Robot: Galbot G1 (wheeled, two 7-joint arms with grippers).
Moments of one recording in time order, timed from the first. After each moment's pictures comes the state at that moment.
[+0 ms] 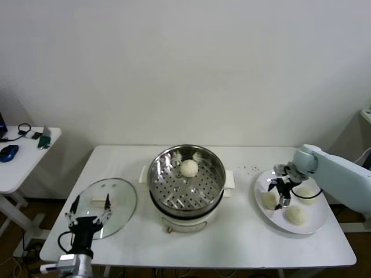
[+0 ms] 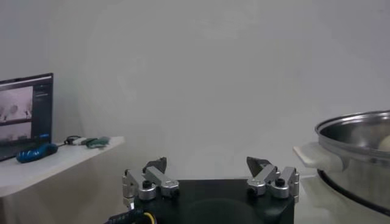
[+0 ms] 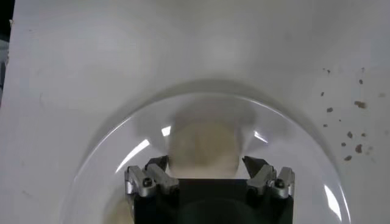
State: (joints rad) left arm 1.66 -1.42 -0.66 -2.05 -0.06 -0.06 -0.12; right arm 0.08 0.75 -1.04 0.97 0.10 -0.07 -1.10
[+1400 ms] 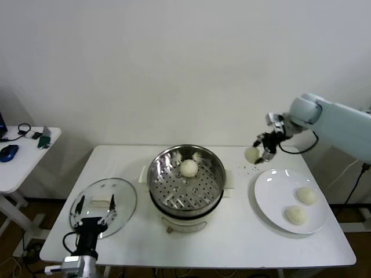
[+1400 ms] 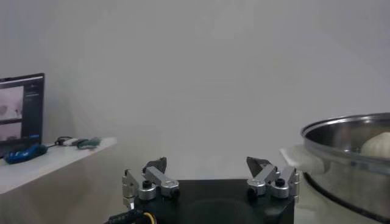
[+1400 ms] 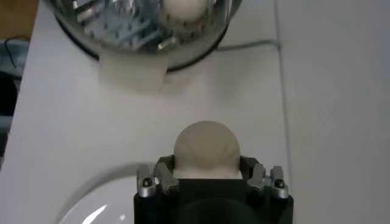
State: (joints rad) left arm 1.67 -1.43 -0.63 -2.08 -0.05 -0.06 -0.12; right arm 0.73 0.84 -1.43 1.18 0.64 -0.25 -1.05
